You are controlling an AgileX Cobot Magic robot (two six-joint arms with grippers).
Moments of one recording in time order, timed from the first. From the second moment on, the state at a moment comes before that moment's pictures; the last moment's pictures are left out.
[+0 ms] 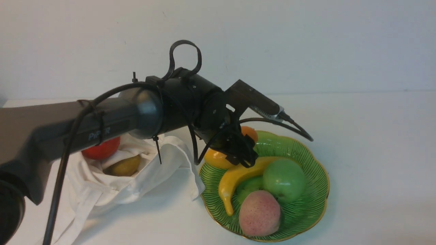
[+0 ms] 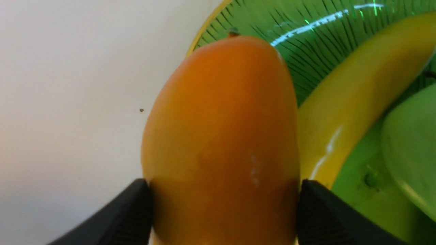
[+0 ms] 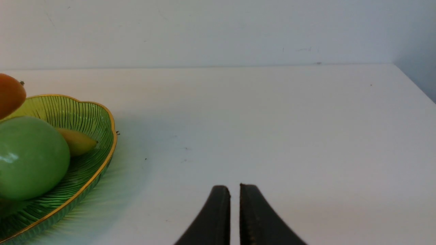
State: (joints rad) right arm -0.02 -0.01 0.02 0.00 0.38 0.00; left arm -0.63 1.97 -1.45 0.15 0.59 0.01
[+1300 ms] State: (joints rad) right arm -0.02 -0.01 0.02 0.00 0.38 0.00; left arm -0.63 0.87 -1.29 0.37 1.04 -0.36
